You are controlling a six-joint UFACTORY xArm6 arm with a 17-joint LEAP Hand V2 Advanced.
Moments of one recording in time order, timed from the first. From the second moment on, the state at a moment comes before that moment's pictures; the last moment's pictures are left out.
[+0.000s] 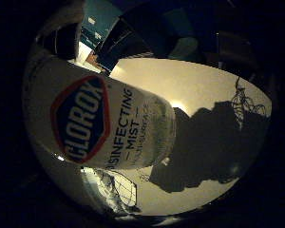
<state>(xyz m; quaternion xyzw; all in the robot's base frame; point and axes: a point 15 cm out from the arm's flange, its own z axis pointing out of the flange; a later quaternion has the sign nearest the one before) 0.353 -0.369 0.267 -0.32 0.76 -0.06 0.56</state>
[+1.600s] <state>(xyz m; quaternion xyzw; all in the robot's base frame) 0.395 -0.086 0.321 -0.85 0.51 -0.06 0.06</state>
